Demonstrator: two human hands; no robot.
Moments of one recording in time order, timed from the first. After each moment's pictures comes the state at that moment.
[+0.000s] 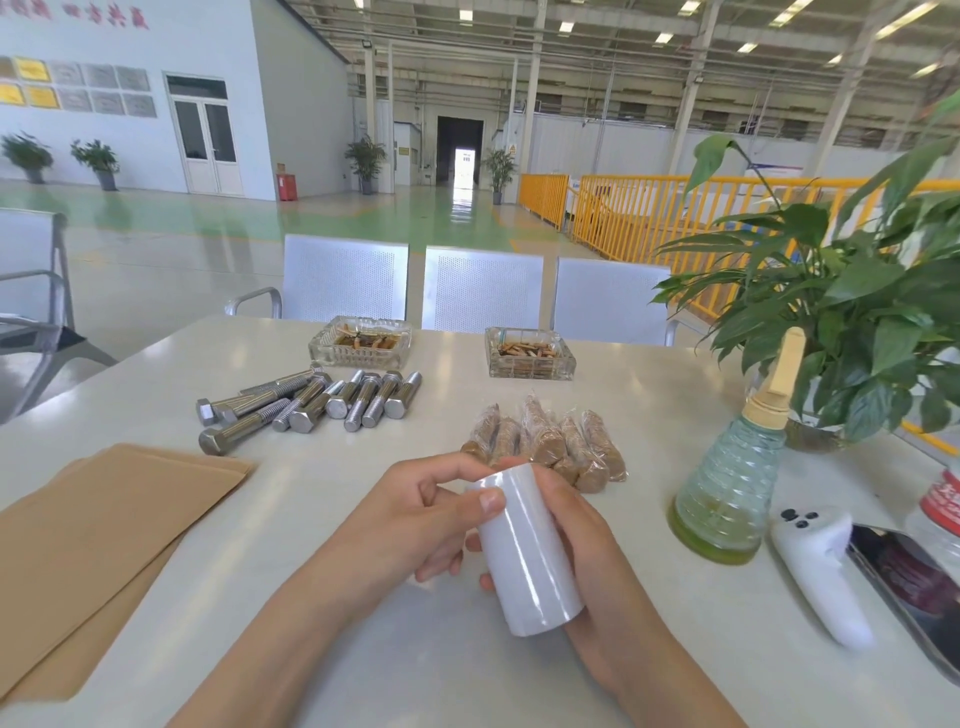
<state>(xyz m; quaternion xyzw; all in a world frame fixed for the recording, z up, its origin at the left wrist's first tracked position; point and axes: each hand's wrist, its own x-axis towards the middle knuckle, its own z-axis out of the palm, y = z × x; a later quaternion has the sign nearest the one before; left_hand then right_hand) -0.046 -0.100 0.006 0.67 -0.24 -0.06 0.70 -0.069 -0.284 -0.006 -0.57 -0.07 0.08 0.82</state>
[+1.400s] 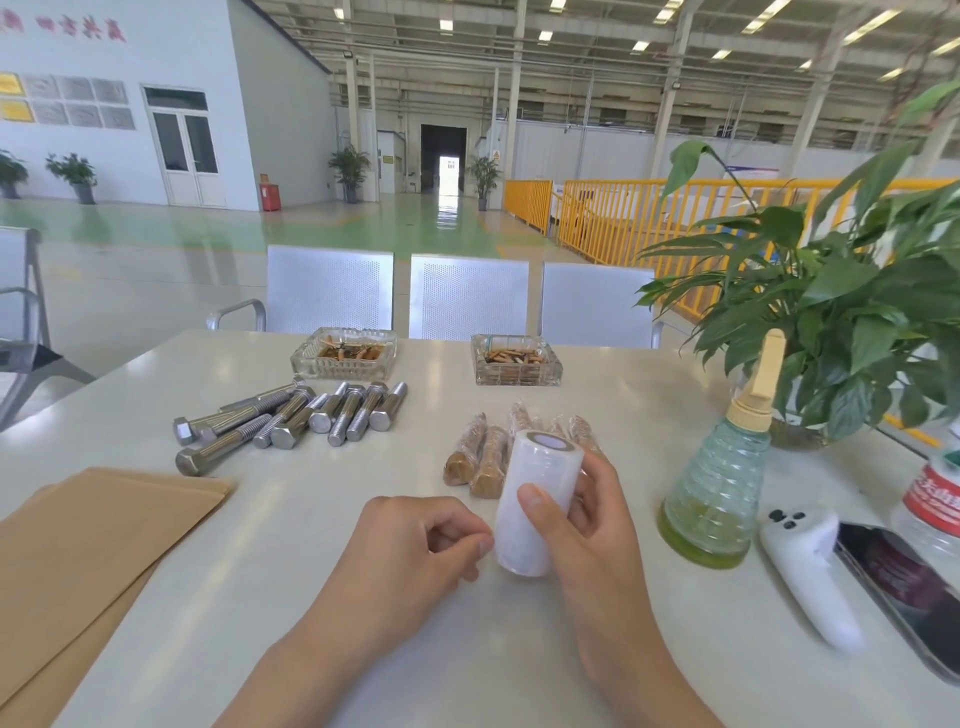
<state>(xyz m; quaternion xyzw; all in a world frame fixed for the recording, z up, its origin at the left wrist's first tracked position) -0.042 -0.109 -0.015 0.84 -0.16 0.07 0.51 -0.053 -0.288 -0.021 -0.61 -0.09 -0.18 0.76</state>
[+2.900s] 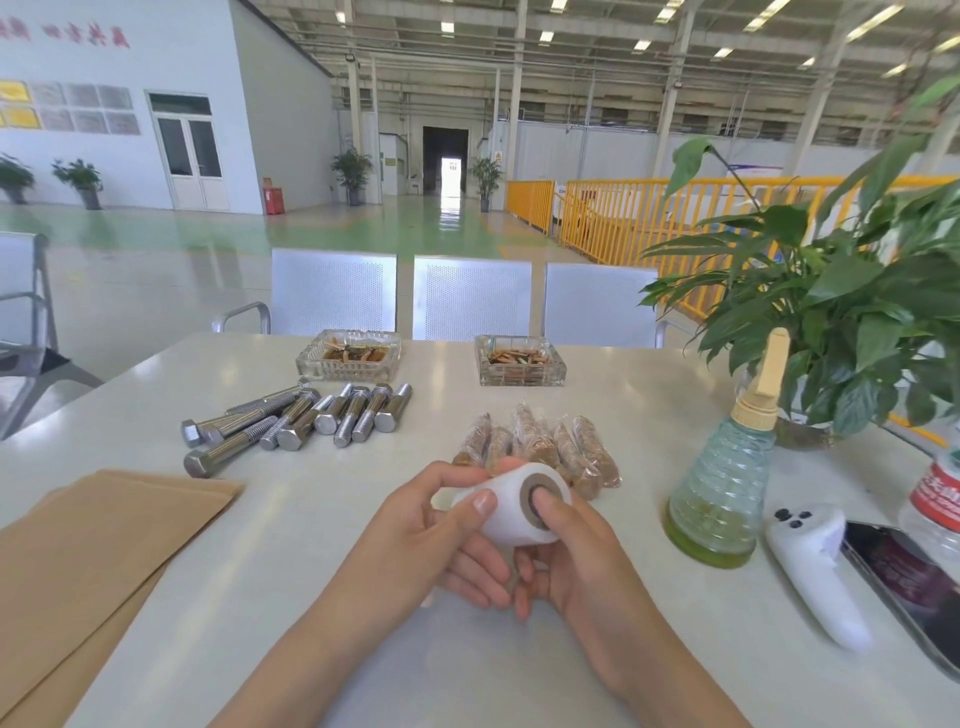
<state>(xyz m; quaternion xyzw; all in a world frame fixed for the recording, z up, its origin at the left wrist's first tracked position) -0.045 -0.110 -0.001 0.65 -0.15 -0.10 0.74 -0.060 -0.285 -0.008 -0.58 -0.12 0.03 0.80</state>
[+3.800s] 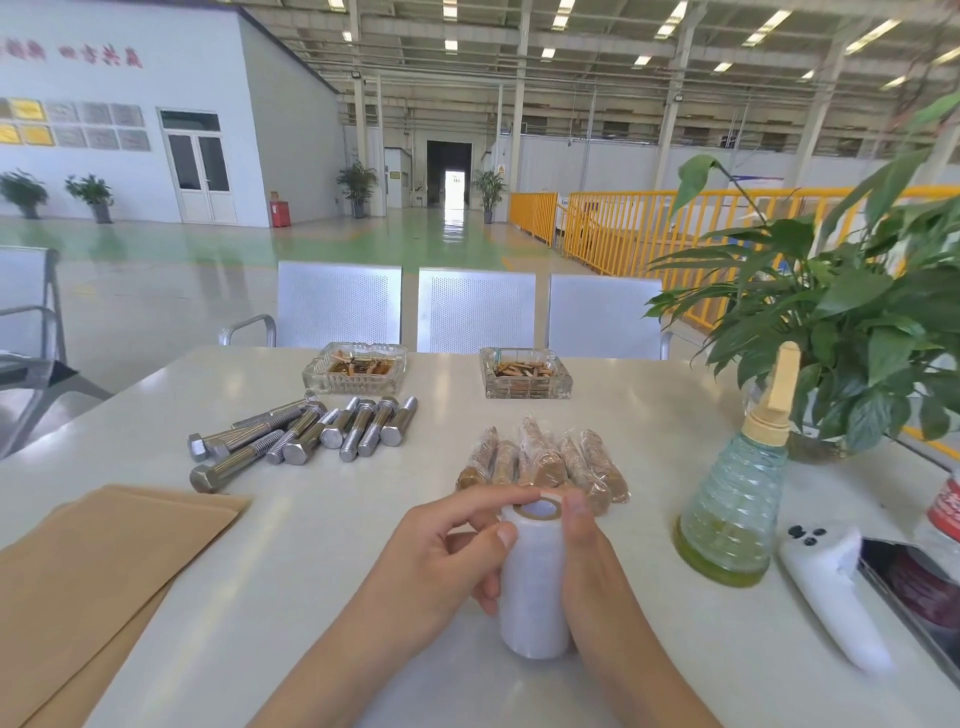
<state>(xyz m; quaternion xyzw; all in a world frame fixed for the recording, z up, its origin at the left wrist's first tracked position) -0.037 -0.119 -0.010 0.69 -0.26 0.02 0.67 -0.041 -0.280 -0.027 -0.71 -0.08 -0.08 0.69</state>
